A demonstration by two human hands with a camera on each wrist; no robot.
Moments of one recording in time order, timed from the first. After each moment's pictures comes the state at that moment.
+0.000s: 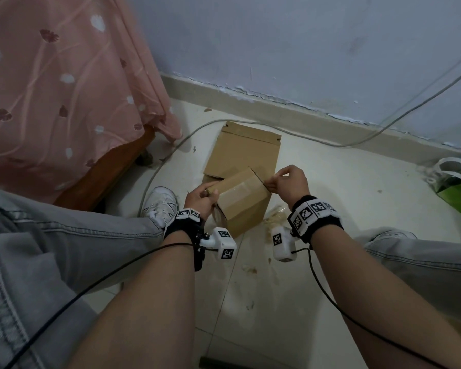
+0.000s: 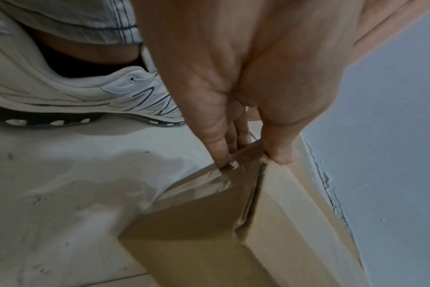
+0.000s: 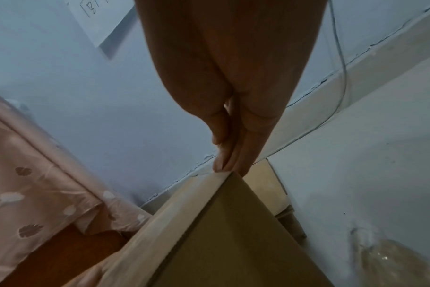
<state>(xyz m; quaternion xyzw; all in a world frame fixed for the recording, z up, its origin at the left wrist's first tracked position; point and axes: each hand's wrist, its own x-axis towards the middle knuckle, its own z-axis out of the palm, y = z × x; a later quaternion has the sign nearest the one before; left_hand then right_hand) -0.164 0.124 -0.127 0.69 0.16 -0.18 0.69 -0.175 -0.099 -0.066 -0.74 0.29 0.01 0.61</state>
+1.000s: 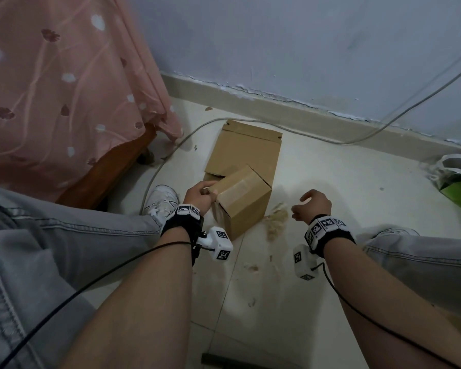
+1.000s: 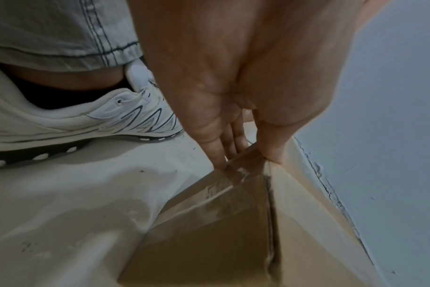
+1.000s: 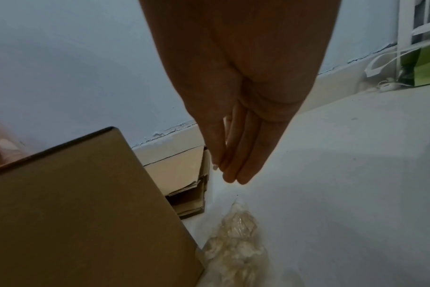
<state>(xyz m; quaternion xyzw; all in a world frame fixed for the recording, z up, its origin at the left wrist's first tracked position) -0.160 0.129 -0.122 0.76 0.12 -0.18 0.62 -0.218 -0.154 -0.116 -0.84 0.38 0.08 0.38</state>
